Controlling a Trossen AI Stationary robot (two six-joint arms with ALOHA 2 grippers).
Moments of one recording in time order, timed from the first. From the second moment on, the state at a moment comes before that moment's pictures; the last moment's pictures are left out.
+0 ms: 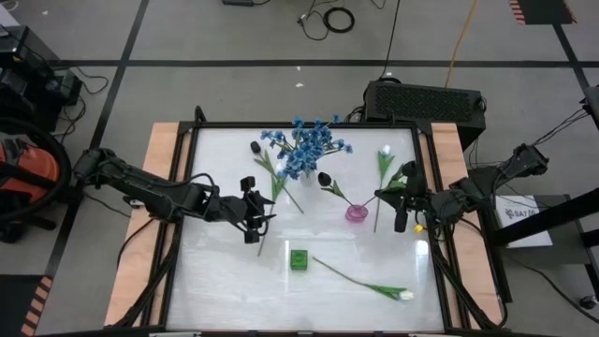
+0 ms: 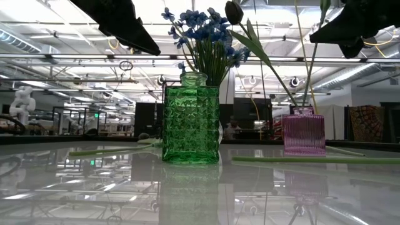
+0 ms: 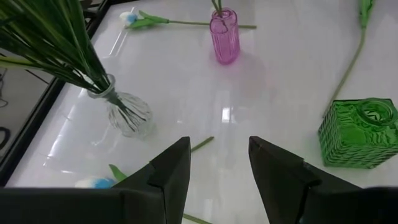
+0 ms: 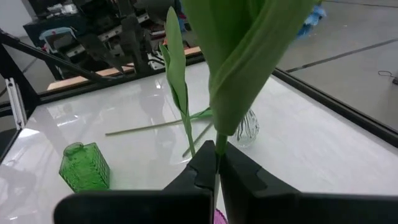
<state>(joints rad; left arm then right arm) -0.27 1.24 0.83 -0.24 -0.40 -0.07 0.48 0.54 0.46 -0.30 0.75 0.46</state>
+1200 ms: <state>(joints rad) -0.27 1.24 0.82 -0.23 -0.40 -0.07 0.46 0.72 0.46 -0.32 0.73 0.65</state>
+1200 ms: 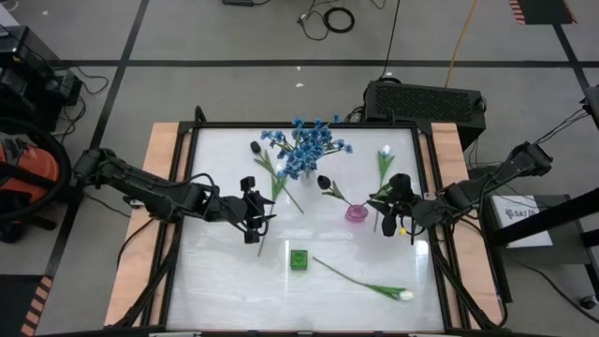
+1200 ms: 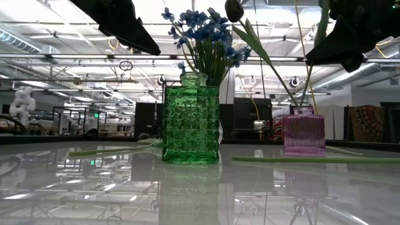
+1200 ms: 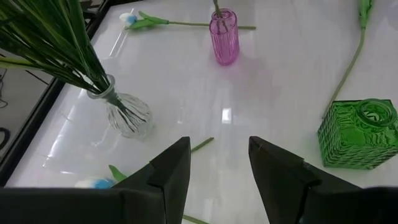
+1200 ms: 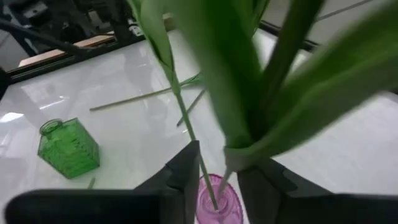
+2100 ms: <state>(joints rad) -0.10 1.24 0.62 -0.12 -0.40 -0.37 0.46 0.68 0.63 -0.61 0.67 0.80</state>
